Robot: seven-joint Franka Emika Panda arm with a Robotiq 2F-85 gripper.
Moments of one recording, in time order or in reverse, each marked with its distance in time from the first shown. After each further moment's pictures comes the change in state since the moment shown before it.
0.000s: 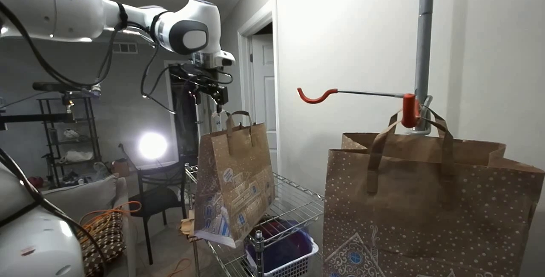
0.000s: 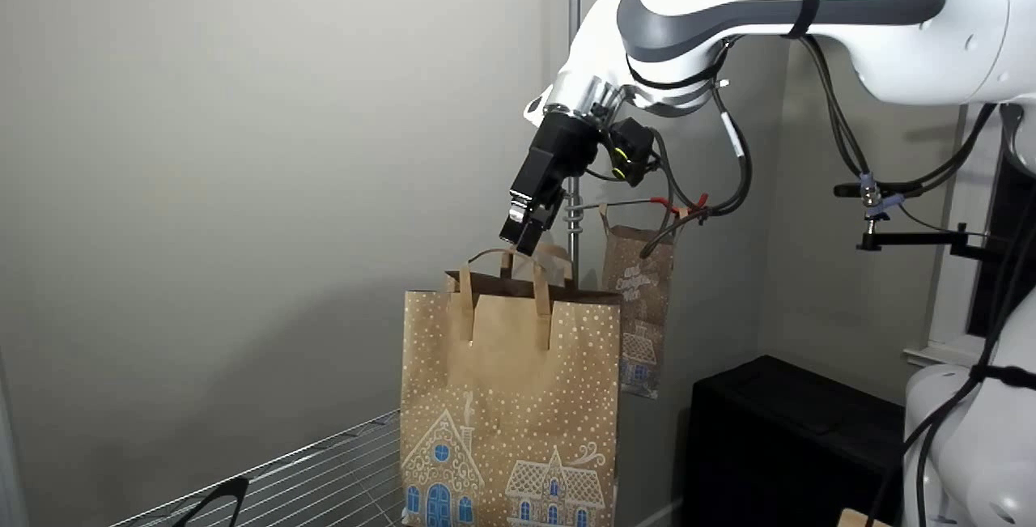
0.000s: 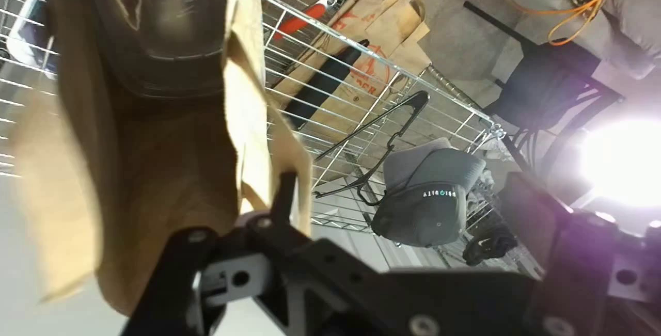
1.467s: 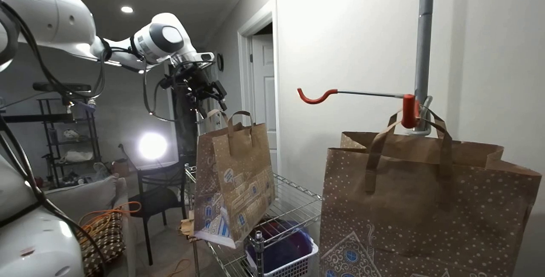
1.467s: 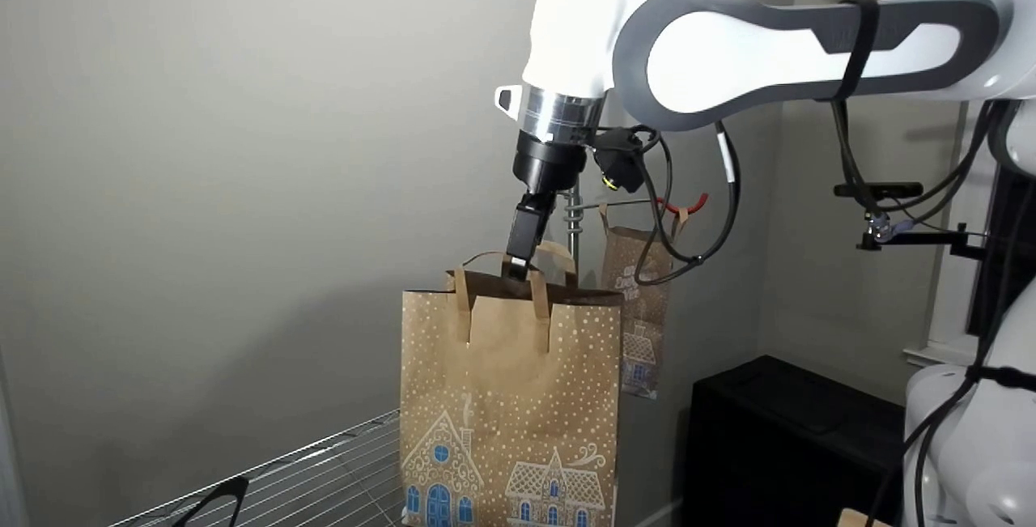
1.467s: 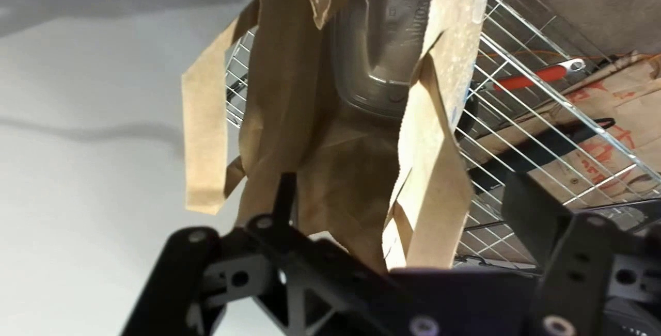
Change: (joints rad) arm -0.006 0.031 0.221 0.032 -0.658 -0.028 0.248
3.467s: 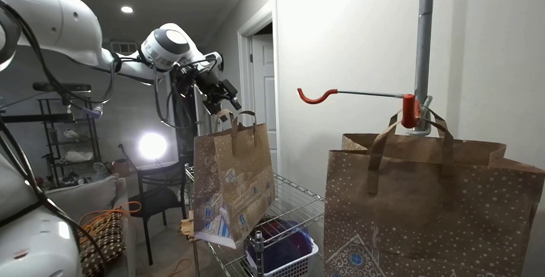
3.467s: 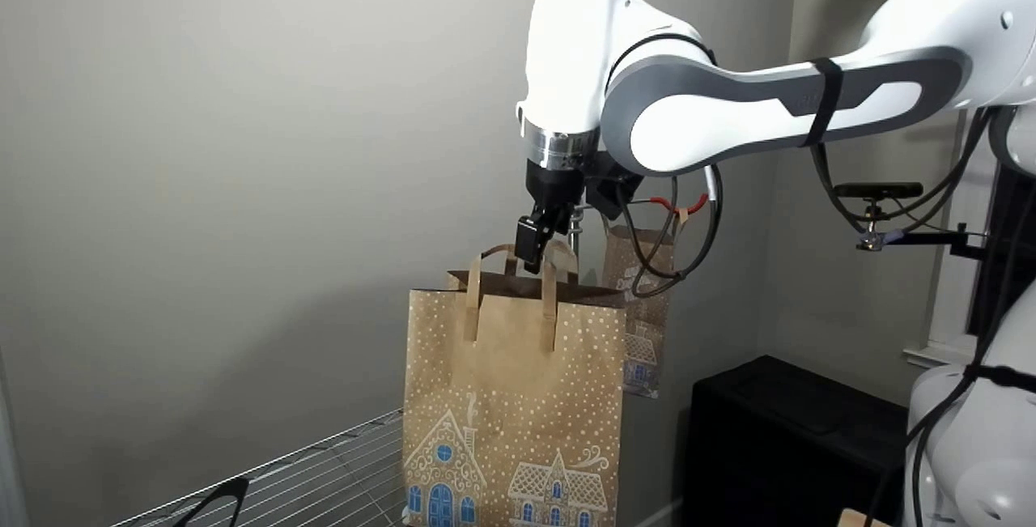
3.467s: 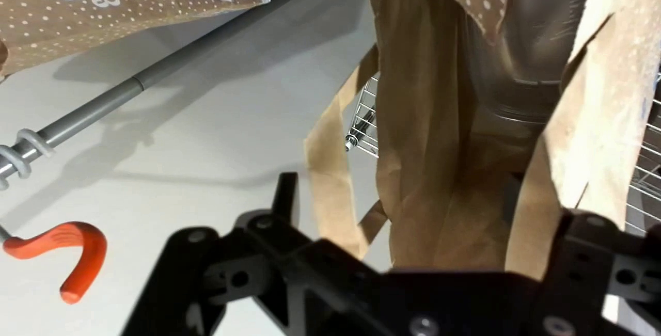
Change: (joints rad) arm -0.061 0.002 0.017 -0.045 -0.250 -0.030 0.290
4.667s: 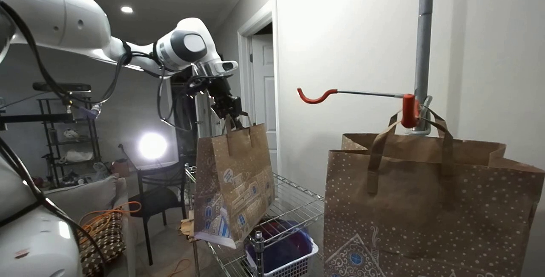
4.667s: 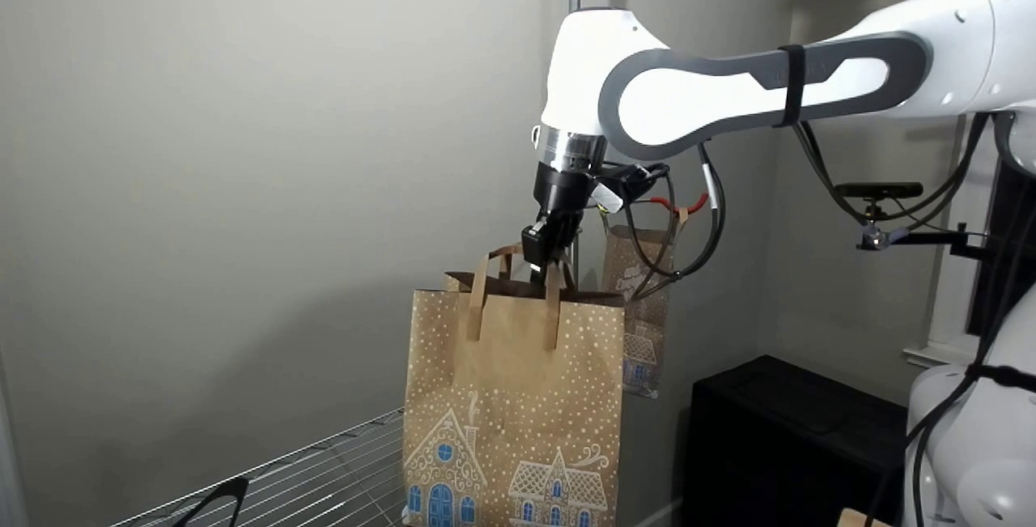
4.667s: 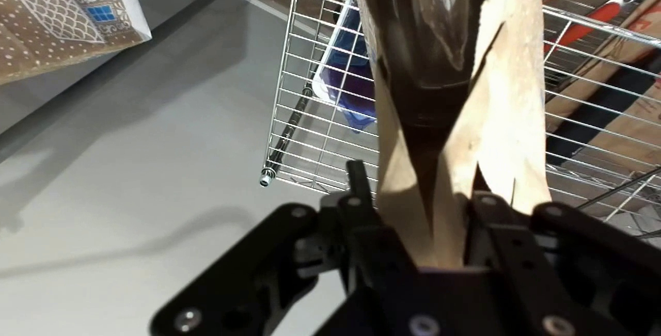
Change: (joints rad) arm 0.011 -0.013 -0.147 -0.057 0.305 0.111 -0.122
